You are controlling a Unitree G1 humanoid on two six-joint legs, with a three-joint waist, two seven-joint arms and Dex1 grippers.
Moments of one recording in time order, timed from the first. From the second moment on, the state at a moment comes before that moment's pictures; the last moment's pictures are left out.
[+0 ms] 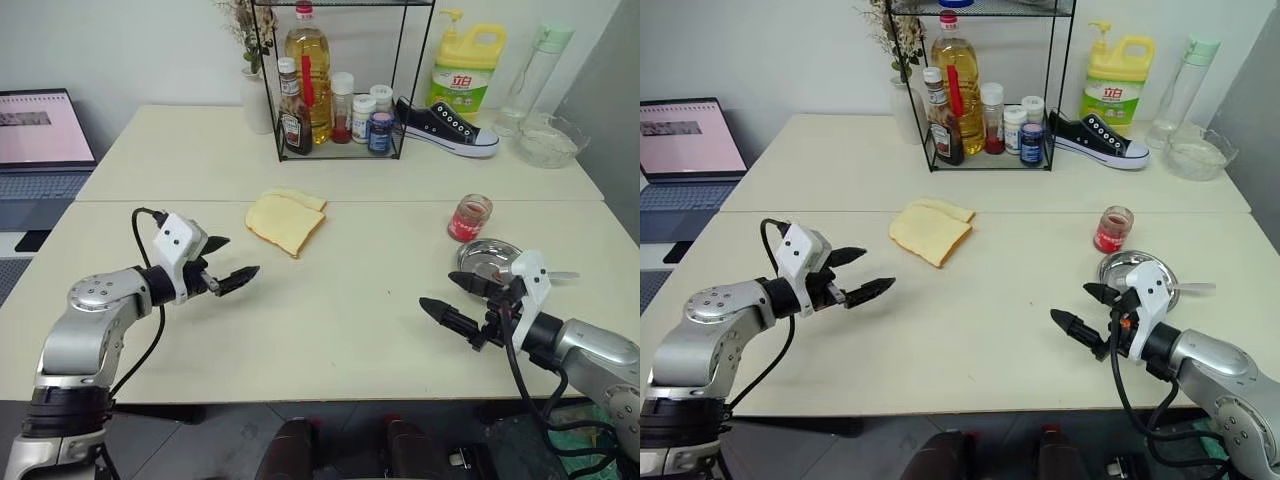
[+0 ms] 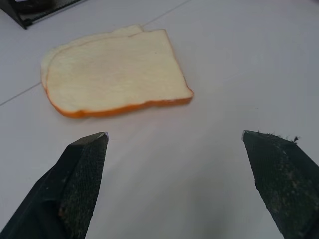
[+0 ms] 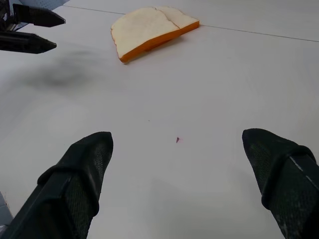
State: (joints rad) left arm -0.23 0.77 0.17 -0.11 -0.37 0.52 -0.90; right arm 0.03 -0.64 -0.25 -0.67 0.77 0.88 0.51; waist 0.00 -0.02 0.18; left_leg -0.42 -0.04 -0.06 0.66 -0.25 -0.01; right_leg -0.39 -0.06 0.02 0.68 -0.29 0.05
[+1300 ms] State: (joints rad) left arm -0.73 0.45 0.17 0.74 -0.27 0.27 -0.58; right arm -0.20 -0.60 -0.01 -0.65 0.67 0.82 0.48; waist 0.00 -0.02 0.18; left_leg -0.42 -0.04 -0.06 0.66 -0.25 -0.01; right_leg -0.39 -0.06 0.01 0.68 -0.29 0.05
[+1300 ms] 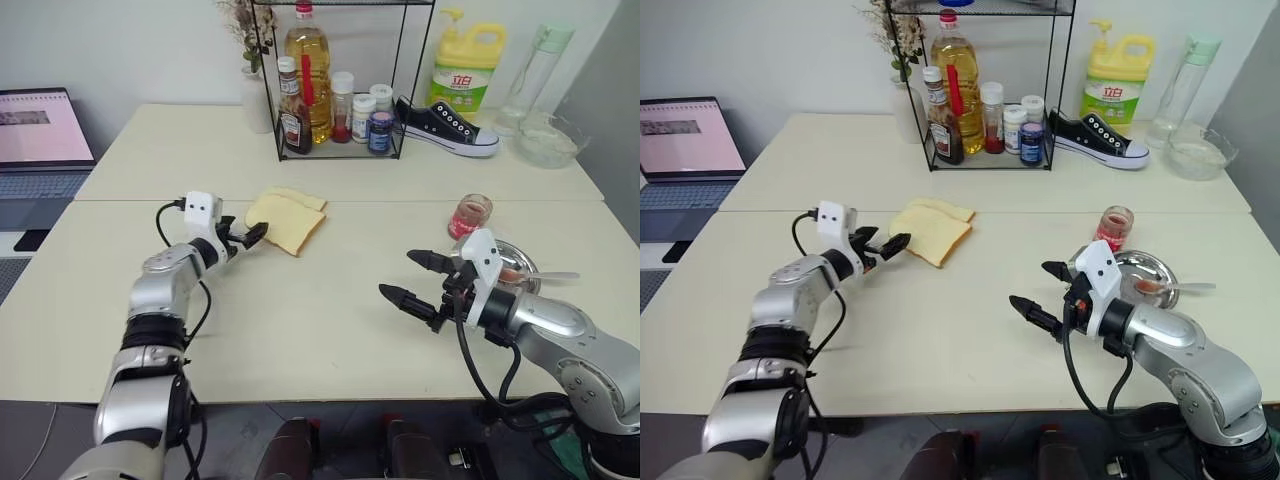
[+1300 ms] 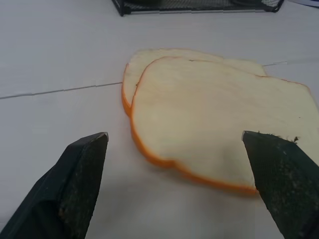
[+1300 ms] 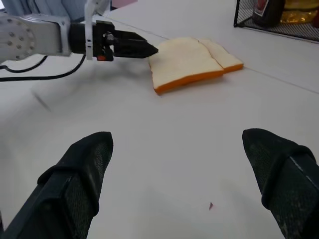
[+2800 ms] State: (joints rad) left arm -0.62 0.75 -0.04 -0.14 -0.63 0.88 -1.22; right arm -0.06 -0.75 -0.26 -0.74 0.85 0.87 0.53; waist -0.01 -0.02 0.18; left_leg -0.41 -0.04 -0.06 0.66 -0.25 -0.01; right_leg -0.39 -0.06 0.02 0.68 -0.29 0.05
